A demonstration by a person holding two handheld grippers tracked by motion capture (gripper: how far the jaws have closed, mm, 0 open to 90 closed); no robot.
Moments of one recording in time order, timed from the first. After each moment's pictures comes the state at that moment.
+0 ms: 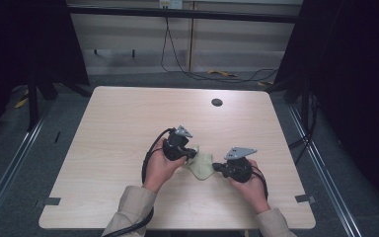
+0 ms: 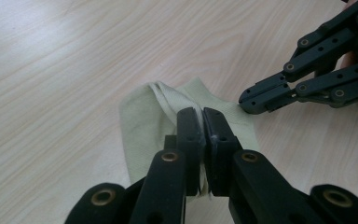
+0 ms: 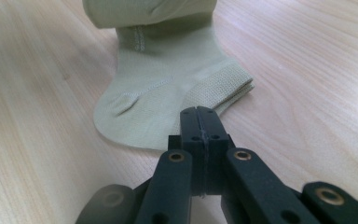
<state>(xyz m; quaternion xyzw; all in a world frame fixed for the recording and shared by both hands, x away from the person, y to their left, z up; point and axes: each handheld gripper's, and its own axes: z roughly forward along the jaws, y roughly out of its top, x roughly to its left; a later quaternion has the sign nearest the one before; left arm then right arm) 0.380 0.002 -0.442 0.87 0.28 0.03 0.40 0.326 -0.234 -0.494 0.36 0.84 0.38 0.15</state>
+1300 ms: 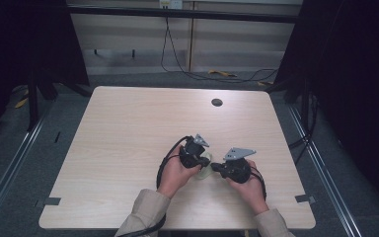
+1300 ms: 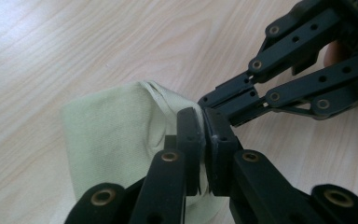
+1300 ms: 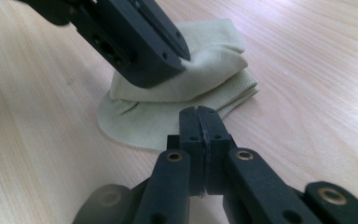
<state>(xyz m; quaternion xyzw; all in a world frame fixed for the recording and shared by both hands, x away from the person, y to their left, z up) 0.368 -0.040 -0.460 0.89 0.24 0.01 0.38 0.324 -0.230 -0.495 0.35 0.84 0.39 0.15</state>
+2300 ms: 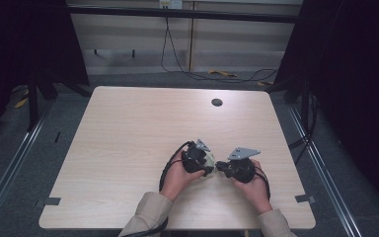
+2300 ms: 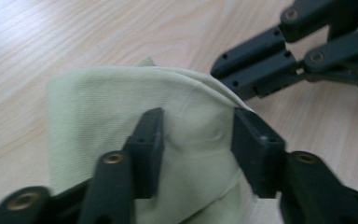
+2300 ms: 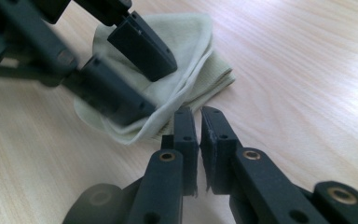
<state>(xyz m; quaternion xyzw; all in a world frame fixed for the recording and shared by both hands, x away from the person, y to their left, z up) 0.367 -0.051 -0.487 0.89 0.25 0.02 0.37 0.324 -0.244 -0.496 0.37 0.83 0.38 0.17</state>
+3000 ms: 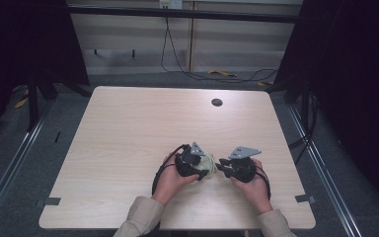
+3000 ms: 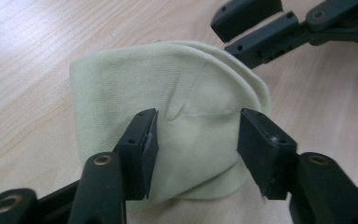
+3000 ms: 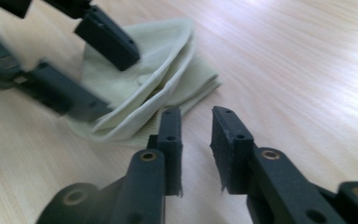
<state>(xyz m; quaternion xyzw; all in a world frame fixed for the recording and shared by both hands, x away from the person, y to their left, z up) 0.356 -0.028 -0.484 0.89 0.24 0.04 0.38 0.324 -0.244 -0.491 0.38 0.83 0.37 0.18</state>
